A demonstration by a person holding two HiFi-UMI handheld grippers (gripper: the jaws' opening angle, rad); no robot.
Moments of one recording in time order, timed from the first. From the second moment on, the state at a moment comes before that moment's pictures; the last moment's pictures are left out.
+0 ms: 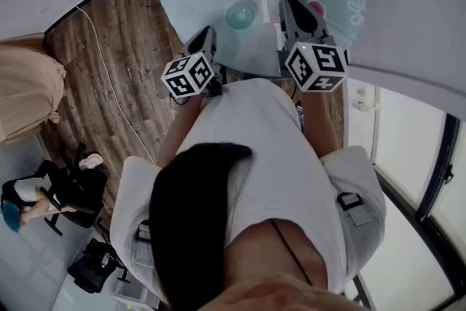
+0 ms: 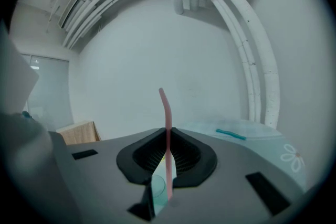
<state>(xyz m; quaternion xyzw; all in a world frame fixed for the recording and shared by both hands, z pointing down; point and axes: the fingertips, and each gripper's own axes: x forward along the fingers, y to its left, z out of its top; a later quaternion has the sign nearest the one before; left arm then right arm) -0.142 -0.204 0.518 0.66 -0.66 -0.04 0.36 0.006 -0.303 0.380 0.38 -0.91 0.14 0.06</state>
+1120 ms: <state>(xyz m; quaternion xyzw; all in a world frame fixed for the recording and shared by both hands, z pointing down) -0.156 -0.196 0.527 0.64 -0.67 -0.02 0.37 0.002 -0.276 0.574 0.36 -0.81 0.38 0.25</state>
